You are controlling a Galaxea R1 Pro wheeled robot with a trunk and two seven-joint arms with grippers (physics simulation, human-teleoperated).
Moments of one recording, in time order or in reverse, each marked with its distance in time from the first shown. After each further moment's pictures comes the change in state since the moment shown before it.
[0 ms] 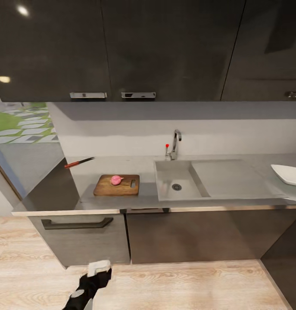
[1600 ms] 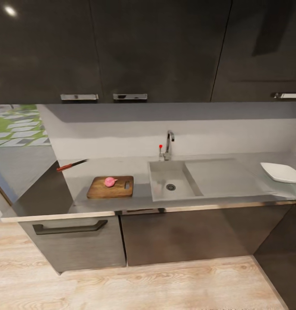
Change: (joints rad) left arm 0.273 0.022 0.013 0.554 -0.192 -1.136 0.010; right arm -0.017 -0.050 0.000 -0.100 0.000 -0.038 0.002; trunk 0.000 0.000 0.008
